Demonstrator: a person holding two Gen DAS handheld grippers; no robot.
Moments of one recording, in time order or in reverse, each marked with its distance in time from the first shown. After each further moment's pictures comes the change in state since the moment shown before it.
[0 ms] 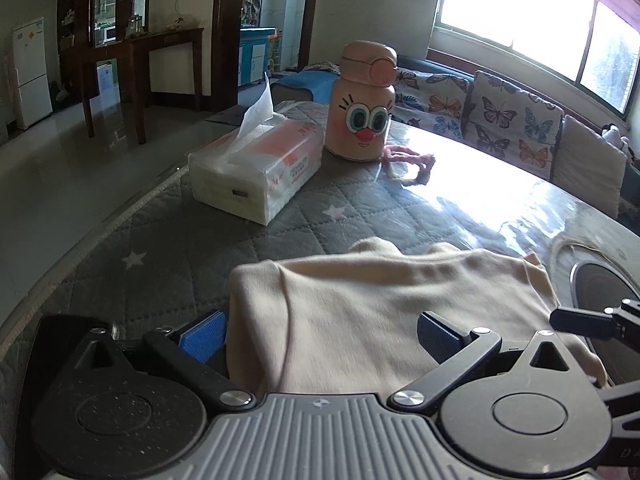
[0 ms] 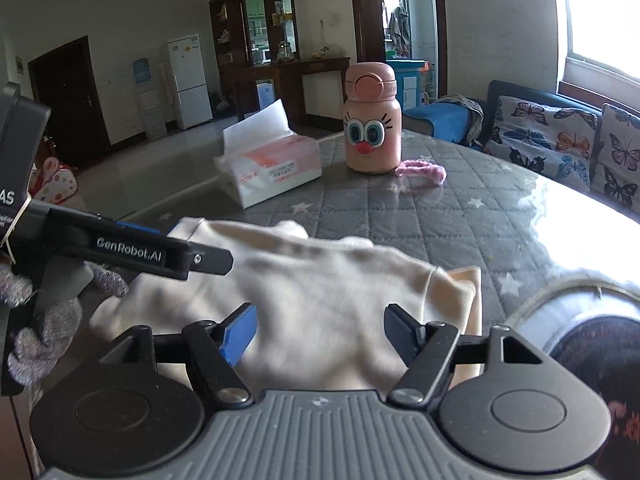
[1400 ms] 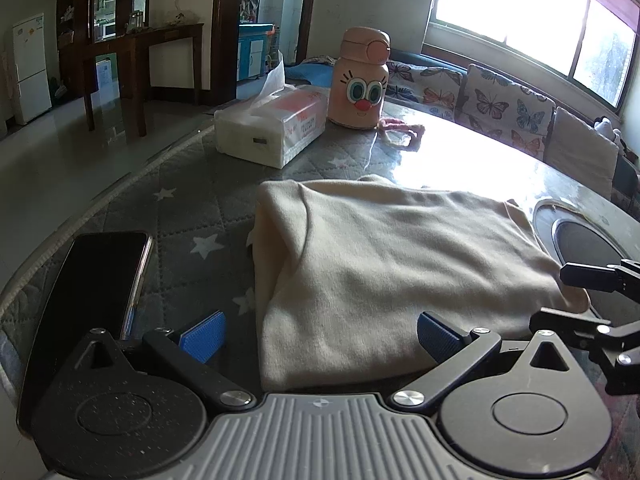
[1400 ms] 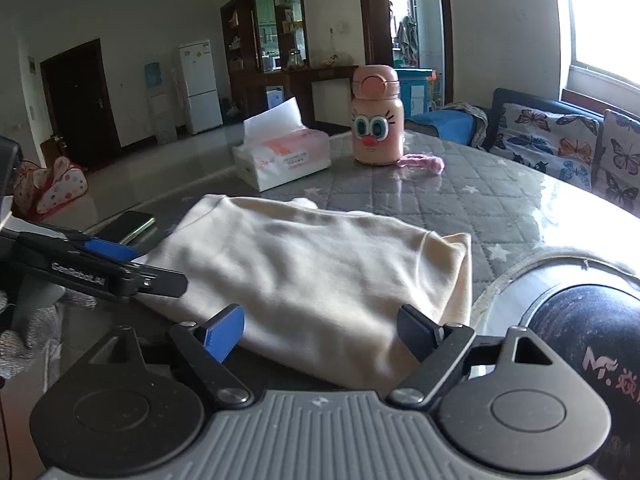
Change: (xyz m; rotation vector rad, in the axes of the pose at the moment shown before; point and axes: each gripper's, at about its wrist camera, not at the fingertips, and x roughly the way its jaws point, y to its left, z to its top) left arm -0.041 0.010 -0.055 0.007 0.016 -0.006; right arm -0.031 0.003 -0.033 -0.020 -0.024 0.028
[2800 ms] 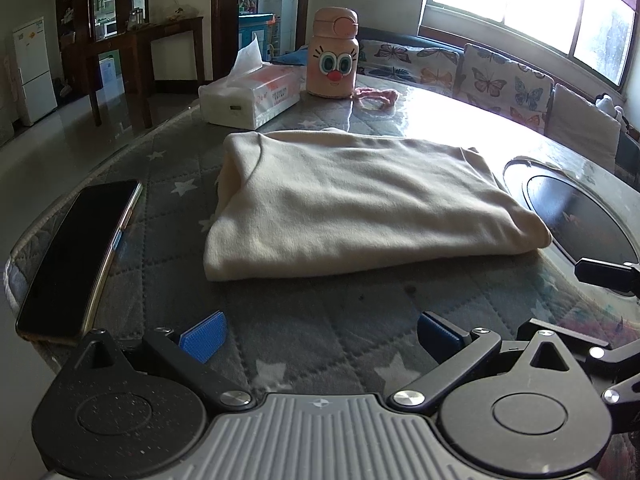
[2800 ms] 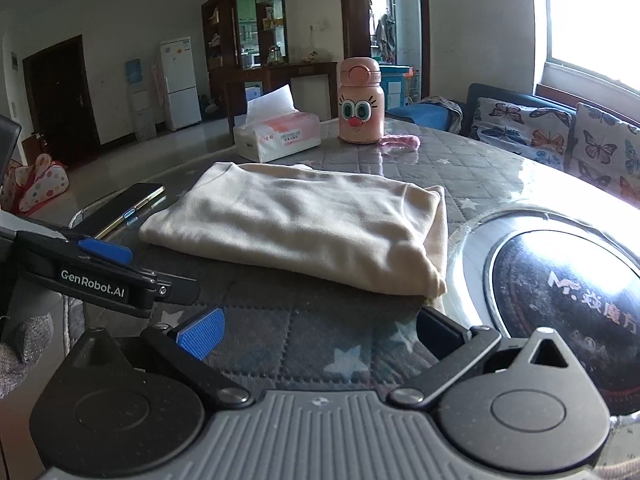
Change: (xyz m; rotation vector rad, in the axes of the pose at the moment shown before) left arm -0.033 -0.048 -0.044 0.030 0.038 0.040; right arm -0.049 0.023 -0.045 0.025 -0.002 -0.093
